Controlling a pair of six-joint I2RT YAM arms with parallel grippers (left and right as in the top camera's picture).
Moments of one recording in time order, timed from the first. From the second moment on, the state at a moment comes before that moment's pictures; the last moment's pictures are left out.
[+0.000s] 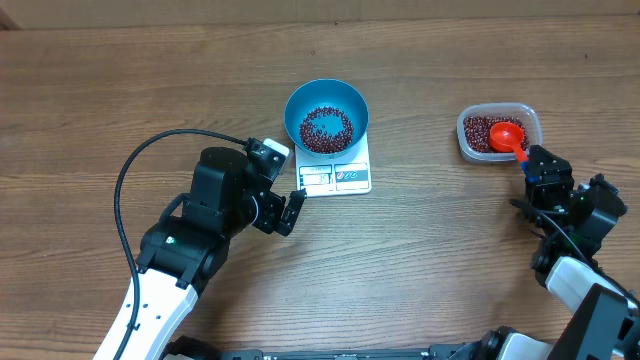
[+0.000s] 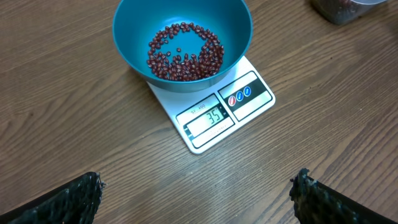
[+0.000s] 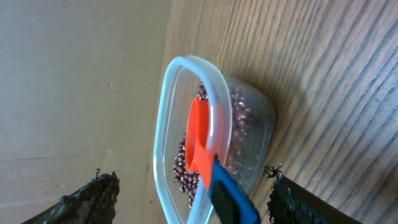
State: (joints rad) left arm -0.37 1.08 0.89 -0.58 0.14 0.08; right arm -0.51 1.43 0.37 0.59 -0.44 1.12
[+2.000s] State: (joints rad) left arm -0.37 1.08 0.89 -0.58 0.14 0.08; right arm -0.41 1.55 0.37 0.73 -0.39 1.15
